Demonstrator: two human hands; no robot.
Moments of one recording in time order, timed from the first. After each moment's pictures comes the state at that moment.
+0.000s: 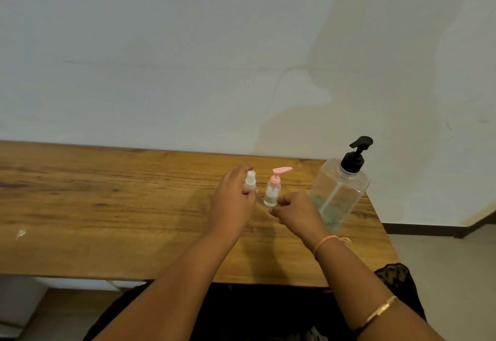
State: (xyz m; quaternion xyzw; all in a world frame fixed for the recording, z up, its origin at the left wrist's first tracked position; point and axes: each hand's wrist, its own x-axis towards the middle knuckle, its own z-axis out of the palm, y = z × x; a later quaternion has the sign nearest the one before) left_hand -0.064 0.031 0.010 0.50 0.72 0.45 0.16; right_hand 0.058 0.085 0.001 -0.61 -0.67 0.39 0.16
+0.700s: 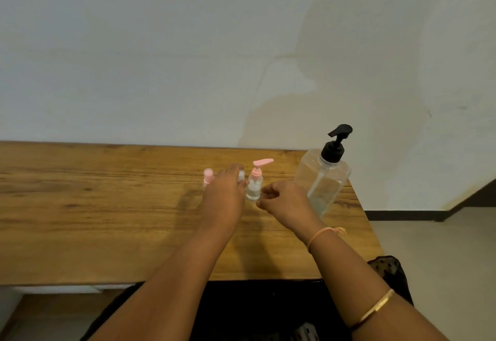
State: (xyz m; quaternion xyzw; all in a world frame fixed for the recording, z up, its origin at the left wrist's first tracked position) left_hand -0.042 0.050 0.005 0.52 0.77 0.35 0.11; right_hand 0.074 0.086 0.017 -0.56 -0.71 0.39 0.16
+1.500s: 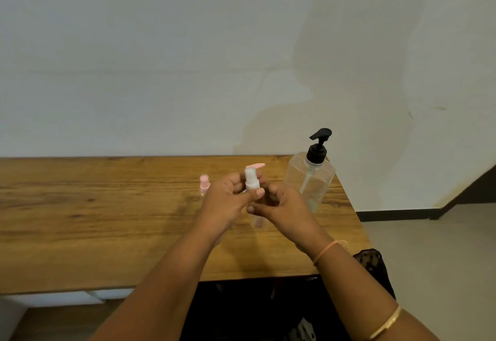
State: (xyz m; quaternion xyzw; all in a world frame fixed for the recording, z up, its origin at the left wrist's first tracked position) left_hand -0.030 0.019 0.045 0.42 0.54 0.55 0.47; right_hand 0.095 0.058 0.029 -0.43 -0.69 0.51 0.30
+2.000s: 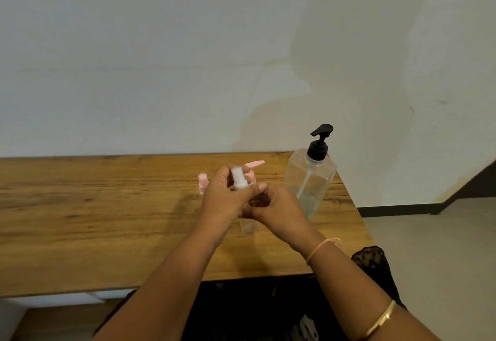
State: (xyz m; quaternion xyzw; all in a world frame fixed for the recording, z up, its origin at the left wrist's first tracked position) left_hand -0.027 0.023 0.040 0.38 0.60 0.57 0.41; right_hand 0.084 0.058 0.026 -0.42 -0.70 0.50 0.29
